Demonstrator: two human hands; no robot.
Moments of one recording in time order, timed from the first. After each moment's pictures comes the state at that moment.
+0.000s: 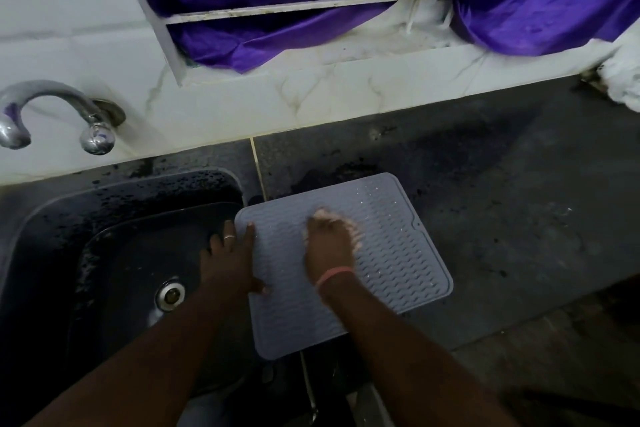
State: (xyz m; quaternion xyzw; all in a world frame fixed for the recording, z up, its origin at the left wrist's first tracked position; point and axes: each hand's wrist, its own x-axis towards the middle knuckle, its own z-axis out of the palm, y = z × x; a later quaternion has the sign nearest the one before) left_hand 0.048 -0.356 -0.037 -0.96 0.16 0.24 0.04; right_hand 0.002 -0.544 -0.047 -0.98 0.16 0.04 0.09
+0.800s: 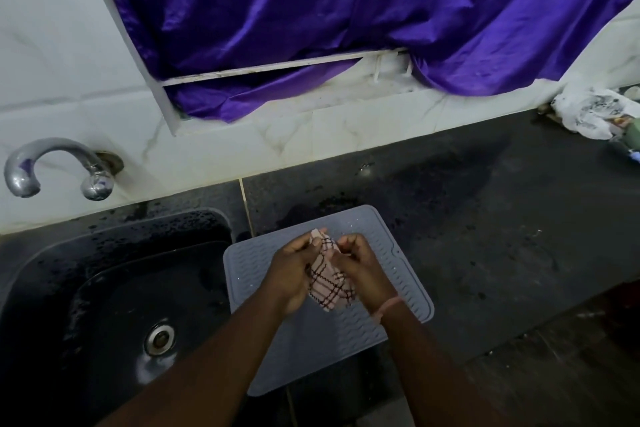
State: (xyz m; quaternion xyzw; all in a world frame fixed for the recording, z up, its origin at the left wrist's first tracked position) left_hand 0.008 -0.492 0.034 -0.54 -0.05 0.35 -0.77; right_hand -0.062 -0.623 0.023 -0.65 0.17 -0.04 0.74
